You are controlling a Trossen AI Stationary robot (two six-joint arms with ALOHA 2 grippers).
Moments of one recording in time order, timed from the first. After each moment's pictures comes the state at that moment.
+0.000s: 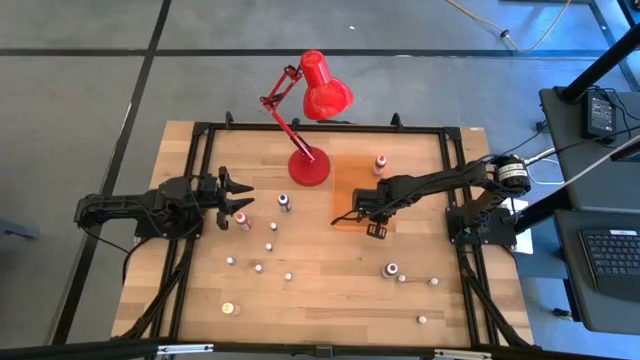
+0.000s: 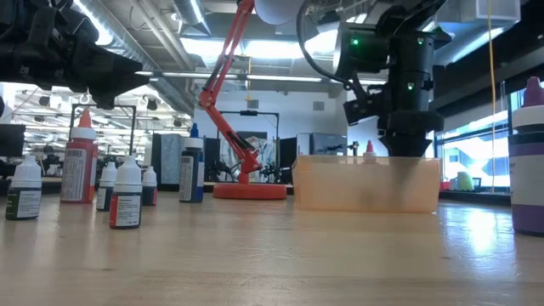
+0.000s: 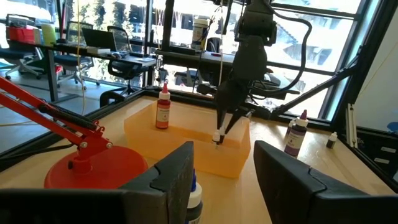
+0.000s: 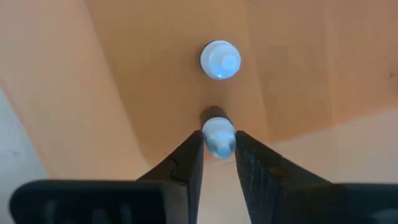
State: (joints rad) left arm 0.09 0.01 0.01 0.03 -0.09 -0.17; right arm -0.02 1.67 1.01 -0.80 0.13 0.26
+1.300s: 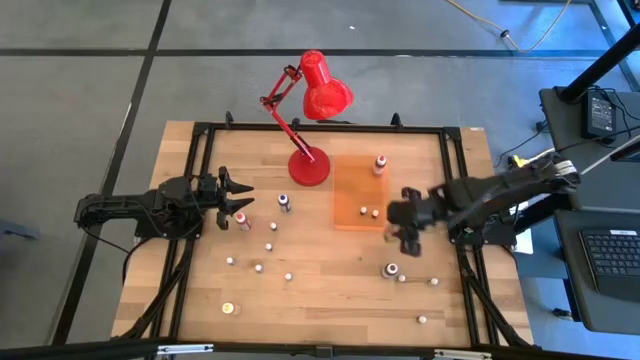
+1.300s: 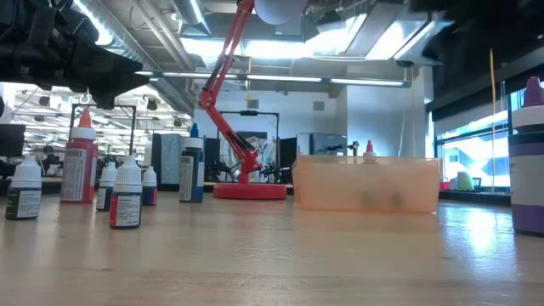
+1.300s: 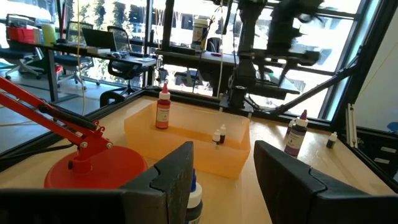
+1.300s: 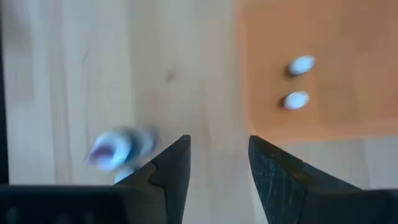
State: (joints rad) left arm 0.09 0.01 0.01 0.03 -0.09 -0.17; right arm 0.31 1.20 1.01 -0.96 0.10 0.39
